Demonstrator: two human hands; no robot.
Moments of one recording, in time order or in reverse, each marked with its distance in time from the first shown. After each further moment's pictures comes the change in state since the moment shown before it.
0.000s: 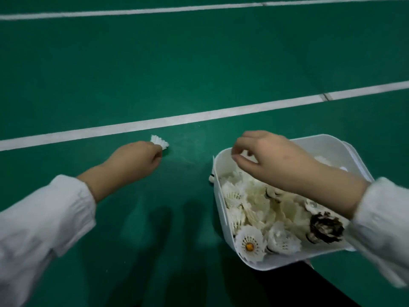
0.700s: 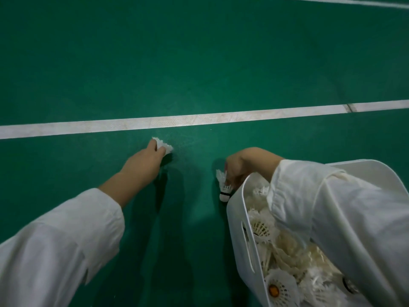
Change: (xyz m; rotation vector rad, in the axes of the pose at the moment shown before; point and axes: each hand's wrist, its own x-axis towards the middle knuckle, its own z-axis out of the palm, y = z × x) left_hand 0.084 -0.053 0.094 -0.100 -0.034 -0.128; right_hand 0.182 0.040 0.139 0.031 -0.967 0.379
